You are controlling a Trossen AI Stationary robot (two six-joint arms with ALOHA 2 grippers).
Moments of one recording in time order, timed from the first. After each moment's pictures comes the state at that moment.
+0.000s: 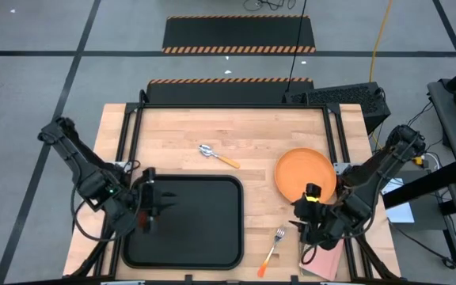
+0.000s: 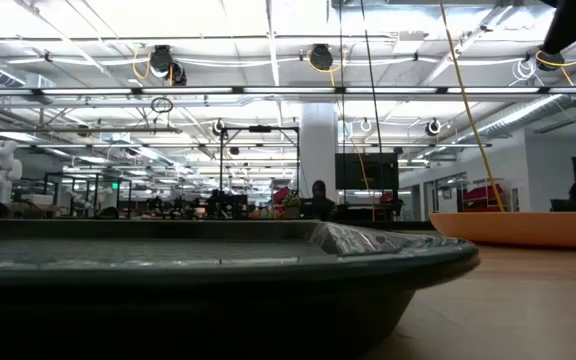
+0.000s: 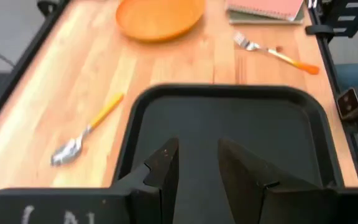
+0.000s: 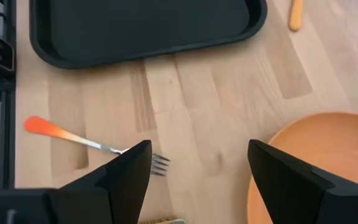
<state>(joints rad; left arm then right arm) -0.77 1.21 1.19 -0.91 -0.68 -0.59 0.81 1.30 1.06 -0.95 0.51 0.94</state>
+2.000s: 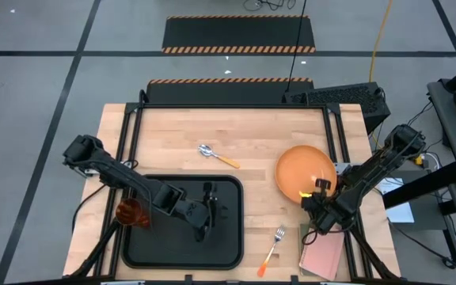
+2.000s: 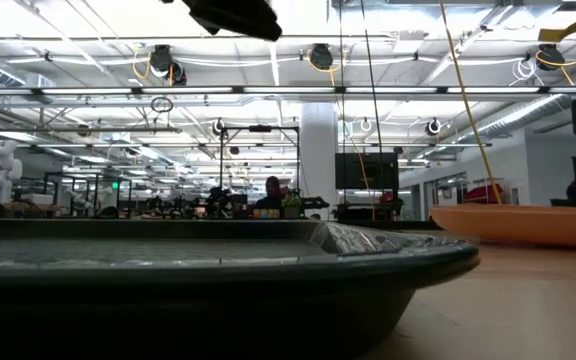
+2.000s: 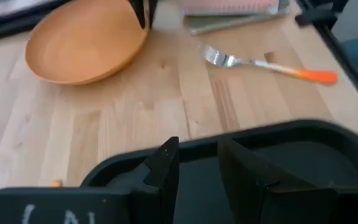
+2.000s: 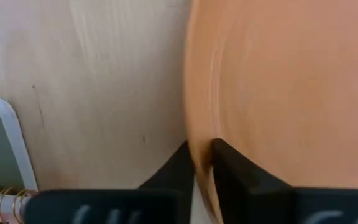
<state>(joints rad) -0.45 1.64 1.19 -0.26 -0.34 -0.05 0.80 1.30 0.53 -0.80 0.26 1.03</state>
